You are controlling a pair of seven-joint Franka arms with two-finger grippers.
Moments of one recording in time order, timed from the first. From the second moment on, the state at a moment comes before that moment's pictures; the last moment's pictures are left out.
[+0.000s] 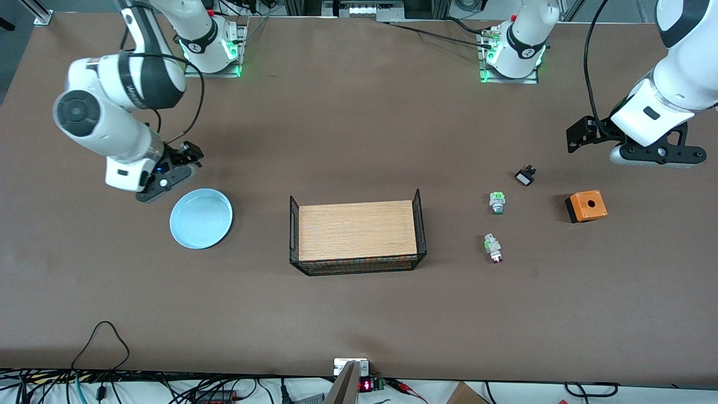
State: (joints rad) left arm -0.01 -0.02 -0.09 -1.74 0.02 1.68 -0.06; right arm 0.19 0.11 -0.04 -2.02 -0.01 2.02 -0.39
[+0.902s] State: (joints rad) left arm -0.01 -0.02 -0.10 -1.74 0.02 1.68 -0.06; right arm 0.19 0.01 -0.12 -1.69 0.00 1.73 0.00
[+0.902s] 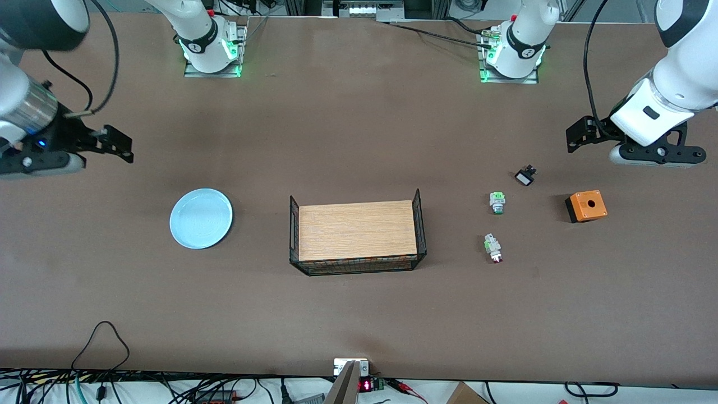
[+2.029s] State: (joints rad) left arm -0.01 -0.02 -0.11 -1.74 0.02 1.68 -0.06; right arm 0.23 -0.03 -0.16 -1.59 -0.01 1.60 0.07
